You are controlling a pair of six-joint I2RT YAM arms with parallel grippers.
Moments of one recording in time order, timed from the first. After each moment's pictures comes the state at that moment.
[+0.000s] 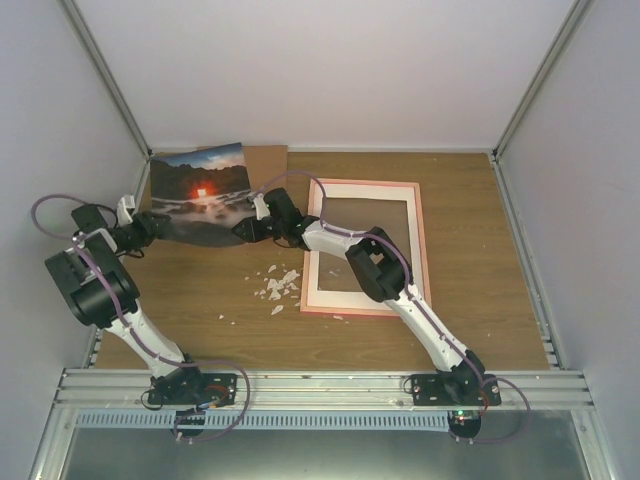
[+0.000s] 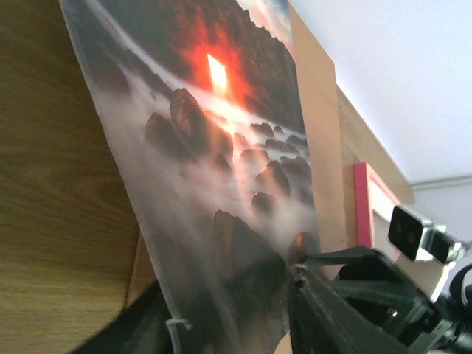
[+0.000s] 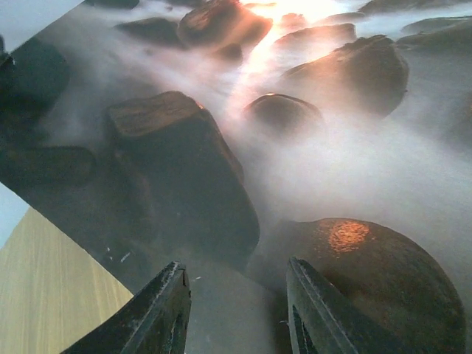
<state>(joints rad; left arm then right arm) 0.65 1.86 1.11 -0.25 0.97 -0.12 0.79 2.66 2.07 0.09 -0.47 0.50</state>
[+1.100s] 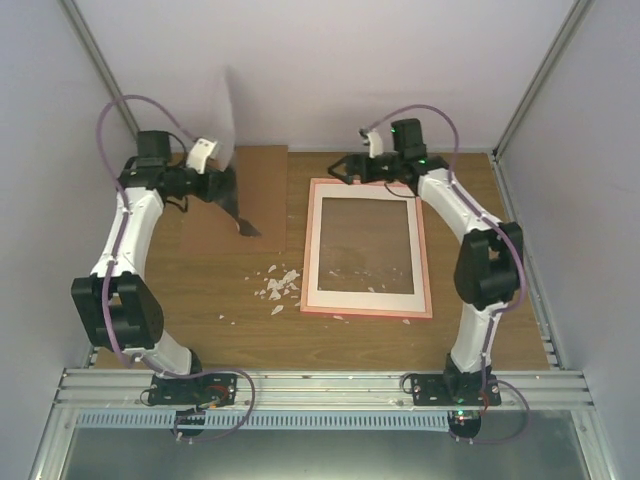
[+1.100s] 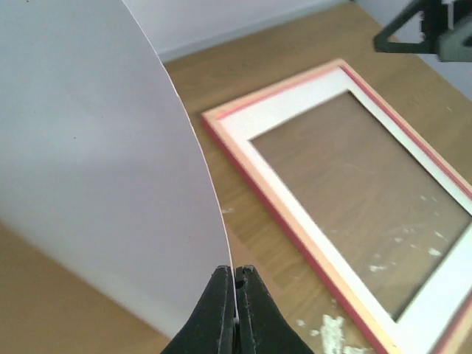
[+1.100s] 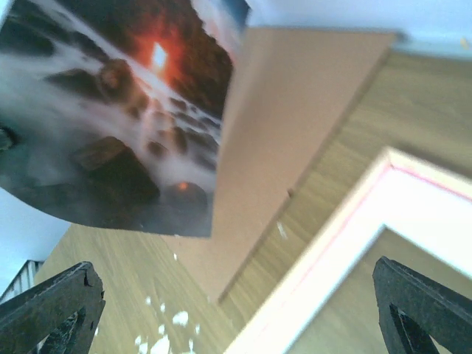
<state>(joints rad) 0.15 1.58 1.48 -0.71 0.74 0.35 0.33 1.98 1.75 -0.36 -0.72 0.20</state>
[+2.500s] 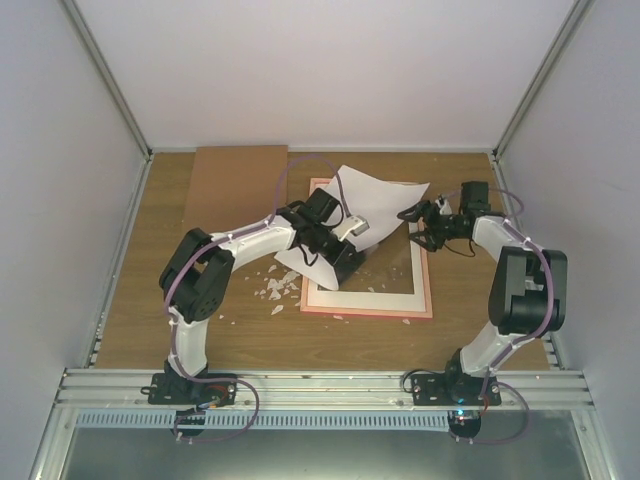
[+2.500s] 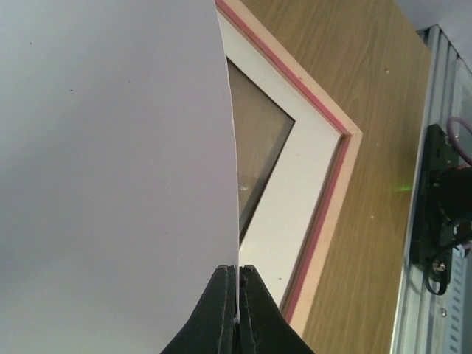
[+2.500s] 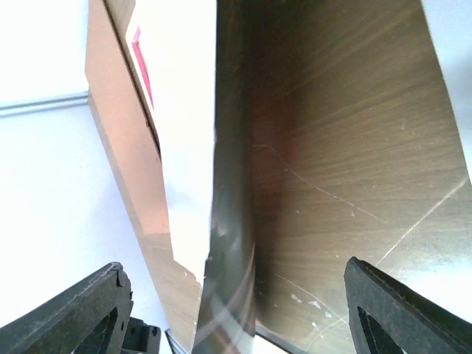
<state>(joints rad) -0.68 1.94 1.40 -0.45 0.68 0.01 -0.10 1.69 1.05 -0.40 -0.84 0.68</state>
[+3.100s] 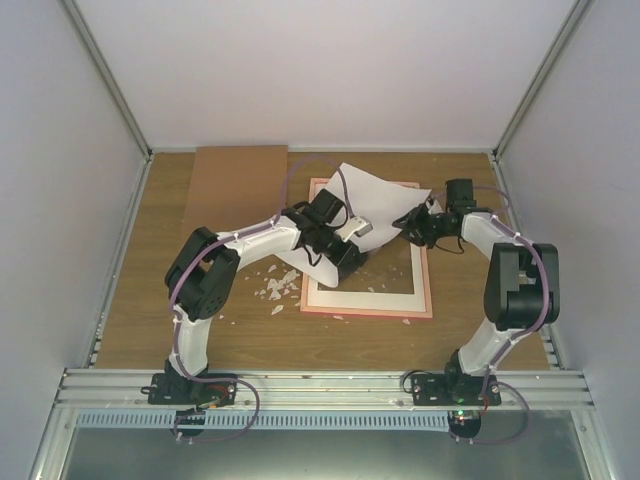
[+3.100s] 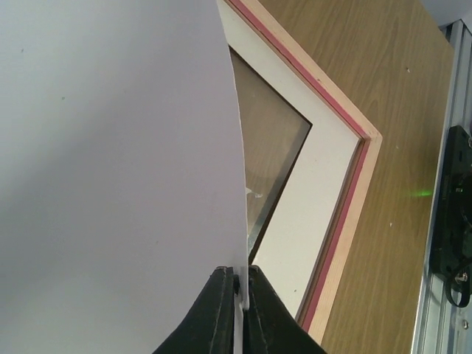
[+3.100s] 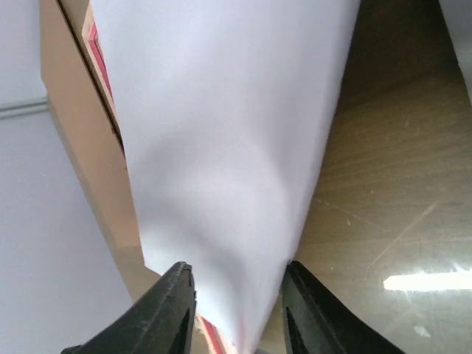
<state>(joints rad) -0.70 1.99 1.44 -0.45 0.63 0.01 -0.02 1.71 1.07 -0.41 -0.72 0.74</state>
